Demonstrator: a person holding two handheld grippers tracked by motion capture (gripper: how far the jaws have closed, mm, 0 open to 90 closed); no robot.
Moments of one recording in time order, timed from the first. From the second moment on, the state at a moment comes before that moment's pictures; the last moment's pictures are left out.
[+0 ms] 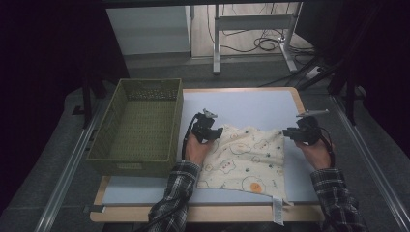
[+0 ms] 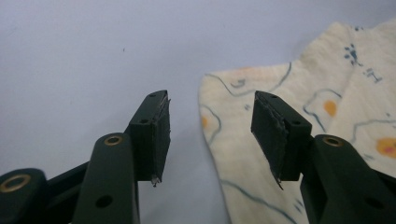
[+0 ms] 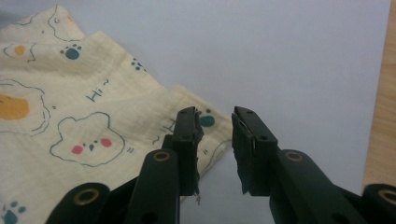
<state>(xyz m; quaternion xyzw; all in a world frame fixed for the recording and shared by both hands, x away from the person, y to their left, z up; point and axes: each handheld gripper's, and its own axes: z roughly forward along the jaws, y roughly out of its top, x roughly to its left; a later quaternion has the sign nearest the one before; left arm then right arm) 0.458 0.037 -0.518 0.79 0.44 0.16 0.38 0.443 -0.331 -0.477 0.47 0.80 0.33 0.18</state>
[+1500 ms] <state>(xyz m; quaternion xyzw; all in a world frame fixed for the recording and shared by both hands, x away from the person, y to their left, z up) 0.464 0.045 -0.501 0.78 0.43 0.23 0.40 0.452 -0.326 -0.475 0.47 0.78 0.36 0.20</state>
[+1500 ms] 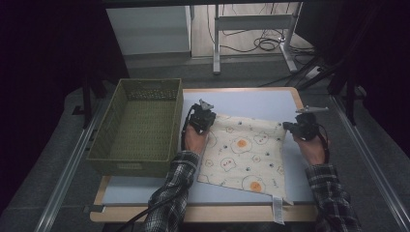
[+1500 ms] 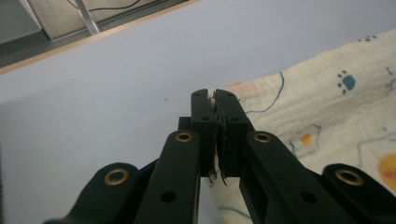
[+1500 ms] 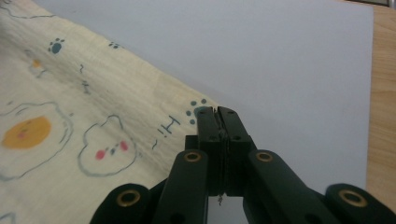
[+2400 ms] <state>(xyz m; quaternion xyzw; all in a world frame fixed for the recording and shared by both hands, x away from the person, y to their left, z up) 0.349 0.069 -0.522 0.76 0.42 0.12 0.47 0.331 -0.337 -0.487 0.40 0.81 0.39 0.16</state>
